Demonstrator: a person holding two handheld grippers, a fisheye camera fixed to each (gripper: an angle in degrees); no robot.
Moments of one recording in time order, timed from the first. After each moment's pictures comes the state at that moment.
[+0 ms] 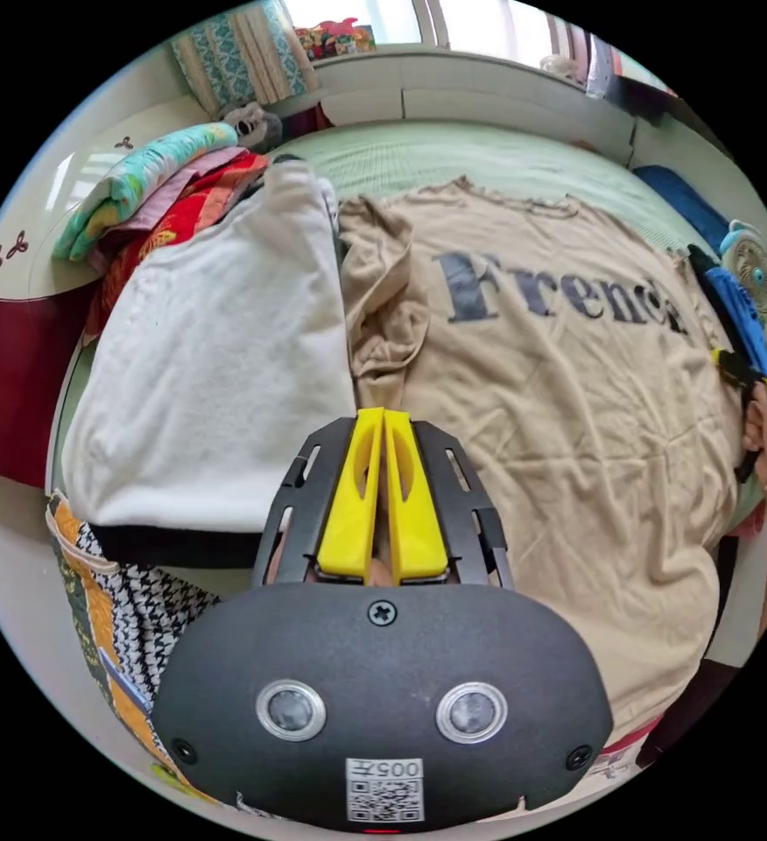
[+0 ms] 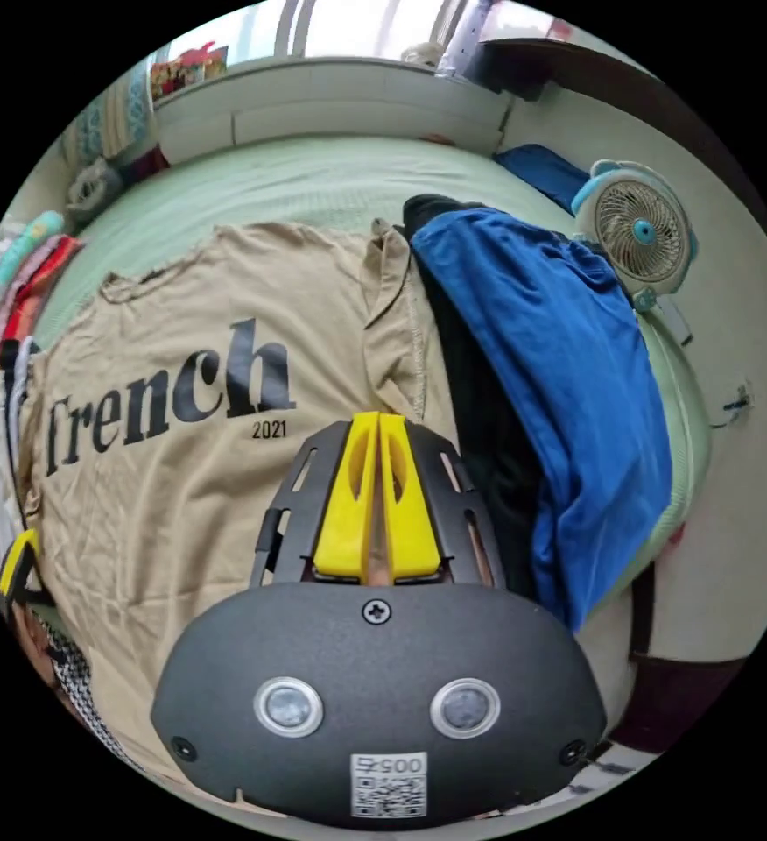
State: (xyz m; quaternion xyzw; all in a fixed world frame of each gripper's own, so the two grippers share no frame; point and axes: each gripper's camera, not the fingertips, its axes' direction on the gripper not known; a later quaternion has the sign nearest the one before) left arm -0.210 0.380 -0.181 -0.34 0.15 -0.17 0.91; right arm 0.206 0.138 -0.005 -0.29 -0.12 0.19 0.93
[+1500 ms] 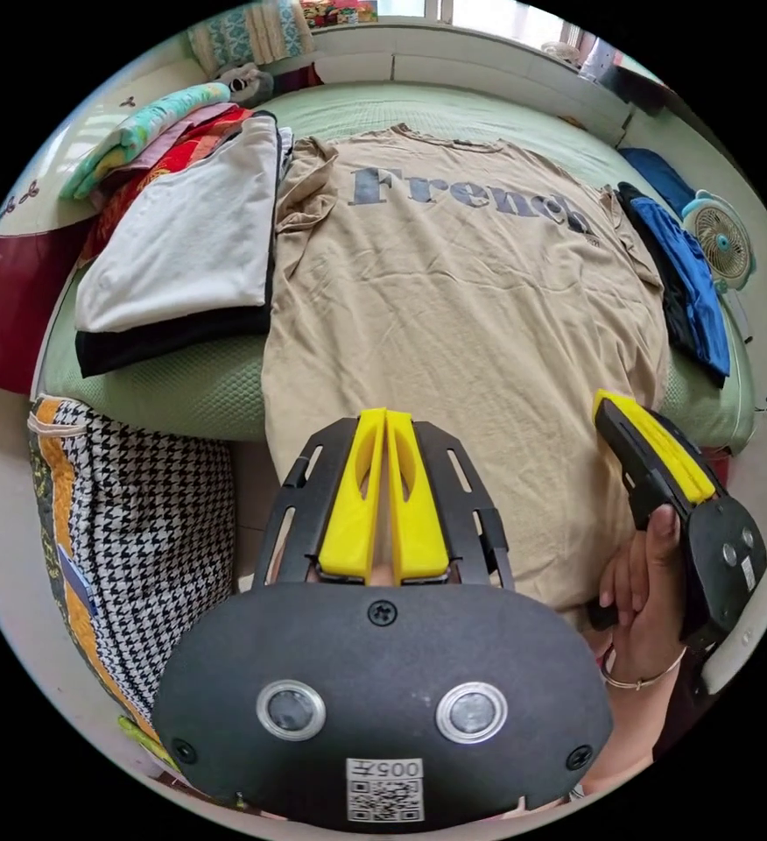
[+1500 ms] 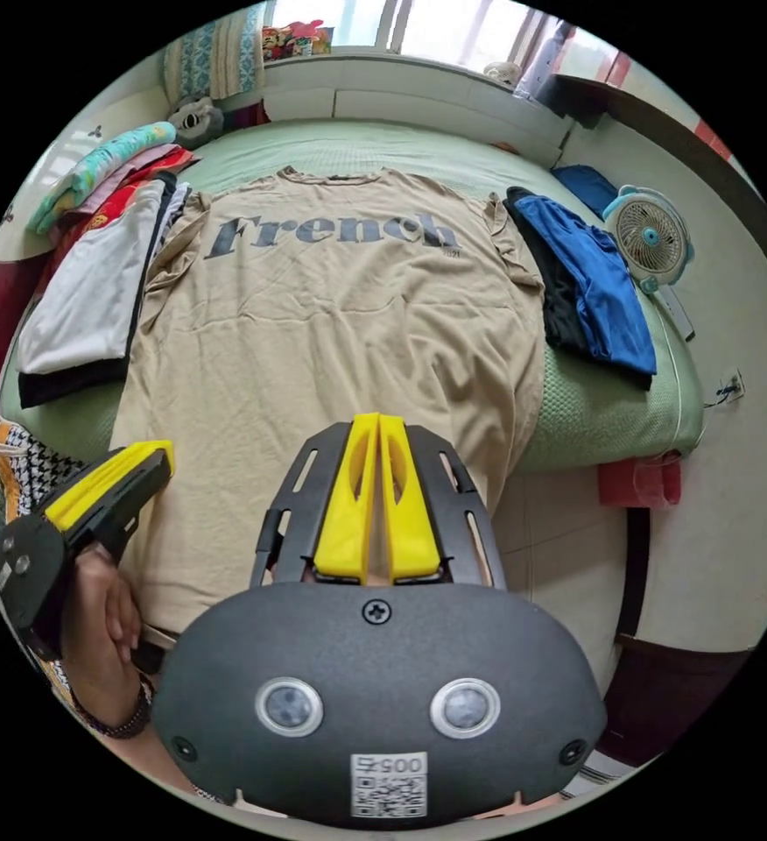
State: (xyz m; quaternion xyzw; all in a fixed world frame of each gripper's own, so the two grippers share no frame) left arm -0.116 0.393 -0.328 -0.39 0.21 -0.20 0.88; right arm 0.133 0.165 -0.332 -0.31 -0.15 0.11 0.93
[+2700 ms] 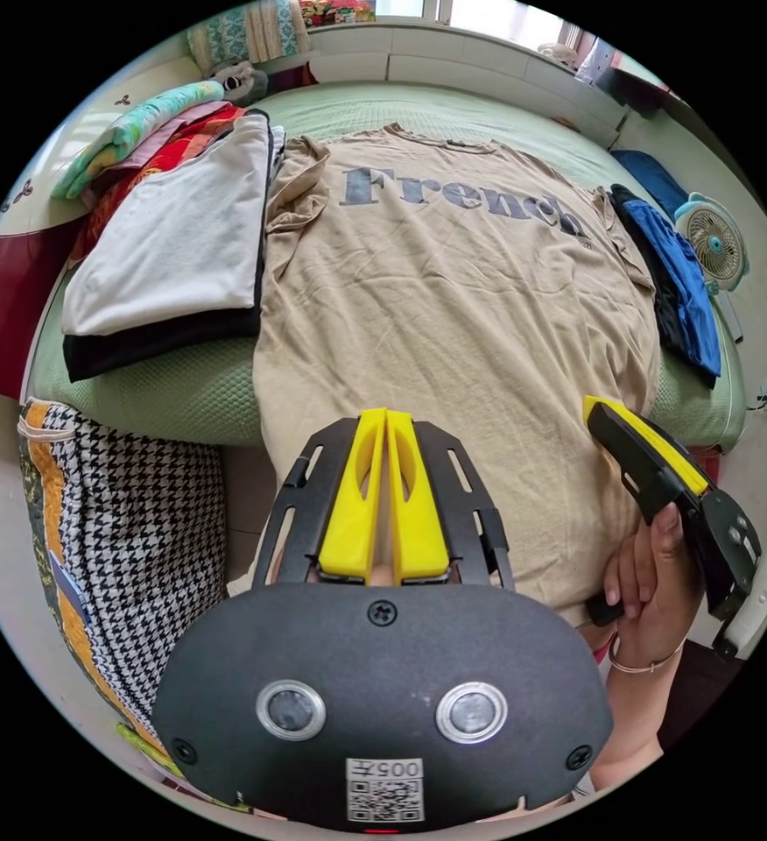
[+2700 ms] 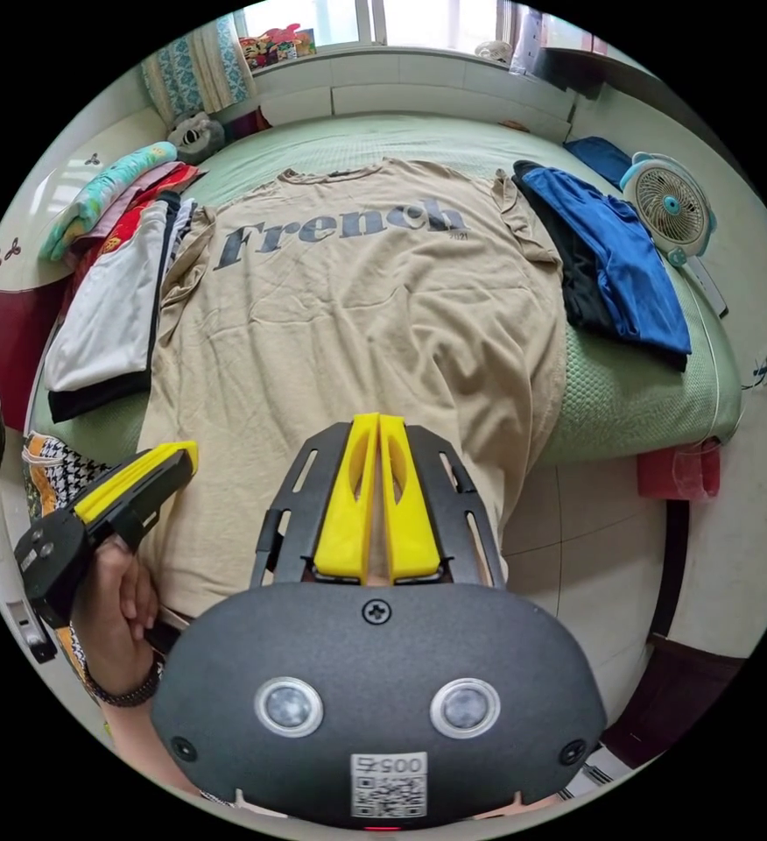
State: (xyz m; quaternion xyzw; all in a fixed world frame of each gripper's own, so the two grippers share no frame) left arm -0.113 0.395 -0.321 -0.38 0.23 -0.20 0.87; right arm 0.174 0.175 -0.305 -0.32 -0.22 0.15 0.91
